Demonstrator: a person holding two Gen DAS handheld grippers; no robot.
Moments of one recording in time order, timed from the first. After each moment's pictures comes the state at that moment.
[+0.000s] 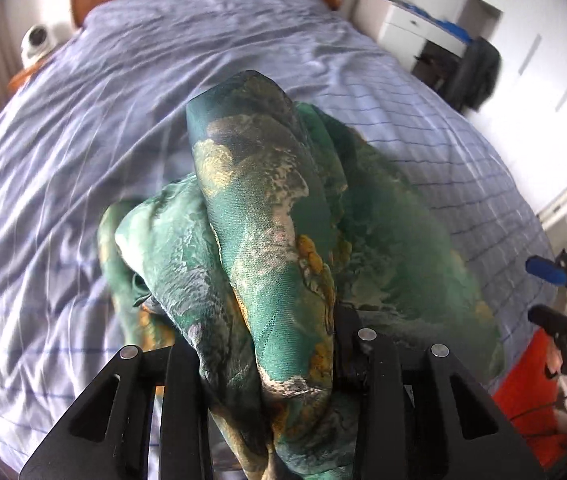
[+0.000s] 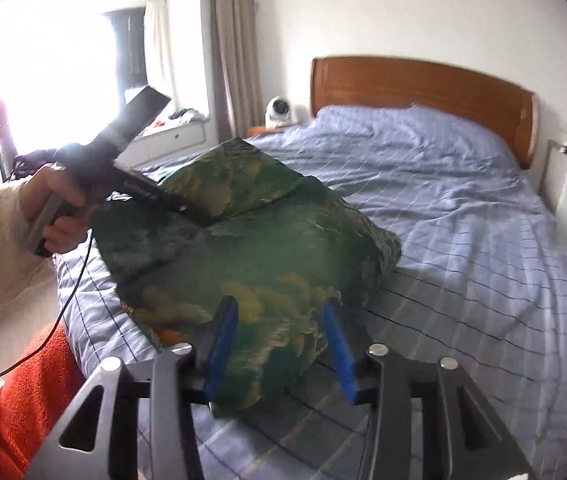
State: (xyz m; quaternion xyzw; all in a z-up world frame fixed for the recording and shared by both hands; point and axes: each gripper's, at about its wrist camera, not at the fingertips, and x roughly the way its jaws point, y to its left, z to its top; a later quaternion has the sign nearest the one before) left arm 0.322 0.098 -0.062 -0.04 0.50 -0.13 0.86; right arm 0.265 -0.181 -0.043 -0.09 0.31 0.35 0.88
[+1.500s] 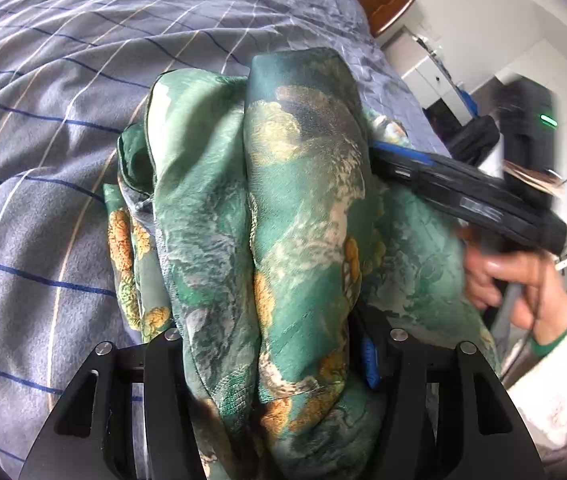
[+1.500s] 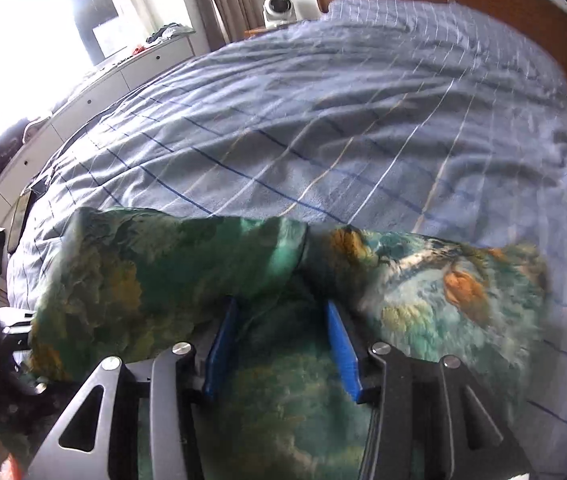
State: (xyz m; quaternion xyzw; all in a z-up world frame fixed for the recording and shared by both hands) left arm 0.304 0.198 -0.176 -0.23 0.50 -0.16 0.82; right arm 0.468 0.001 -0.146 -0.12 0.47 0.33 0.81
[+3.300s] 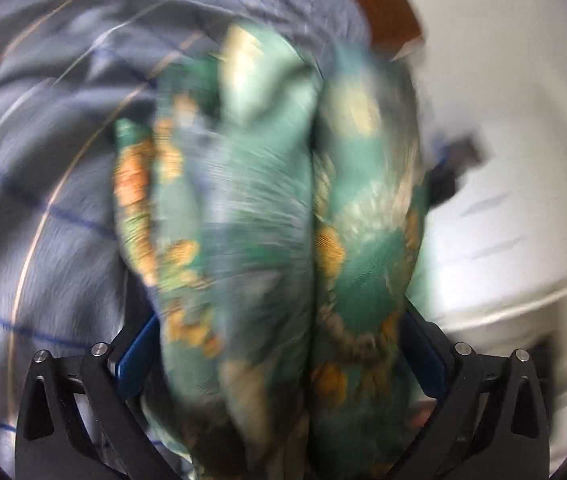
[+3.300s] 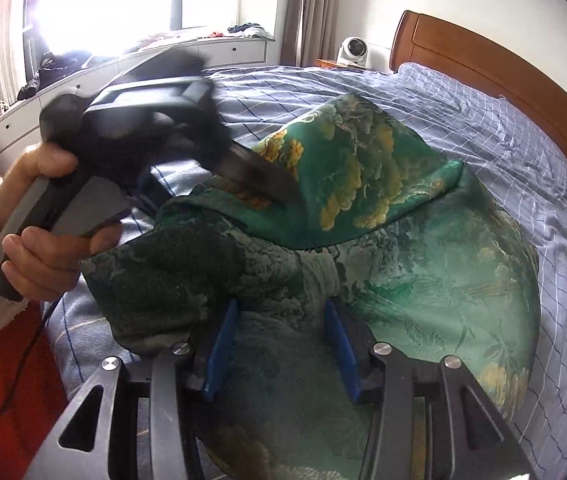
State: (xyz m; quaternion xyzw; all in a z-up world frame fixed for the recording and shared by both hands) left arm 0.318 0.200 -0.178 -0.32 0.51 -0.18 0.78; right arm 0.270 0.023 -0.133 -0.24 0.37 0.38 0.81
